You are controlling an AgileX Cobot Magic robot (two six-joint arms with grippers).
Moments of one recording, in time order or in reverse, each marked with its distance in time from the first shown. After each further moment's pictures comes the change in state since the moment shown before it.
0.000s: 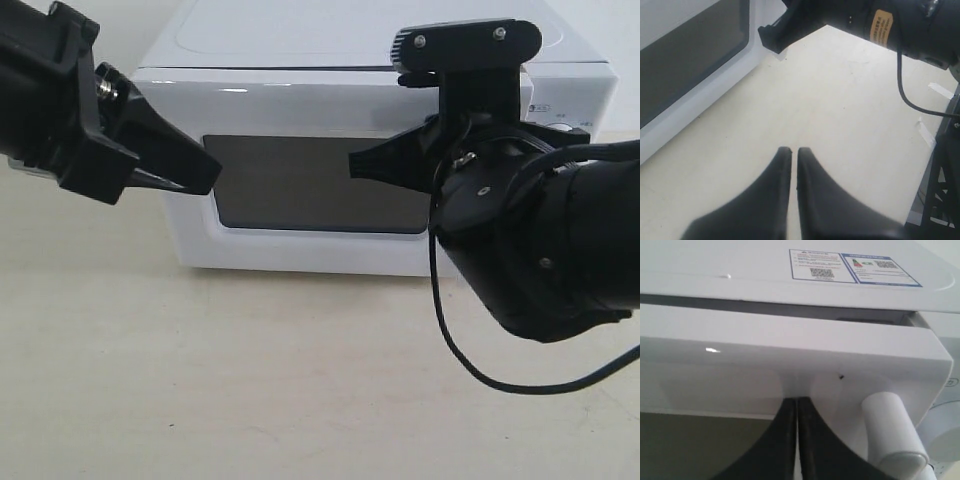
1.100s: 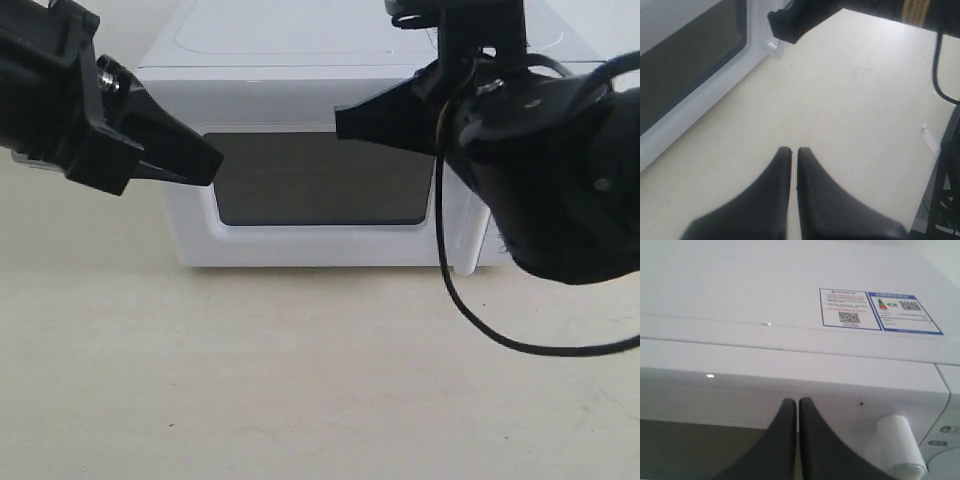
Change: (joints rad) left arm 0.000 0.000 0.000 0.000 -0.026 0.000; right arm -0.004 -0.094 -0.076 0.081 -0.119 -0.196
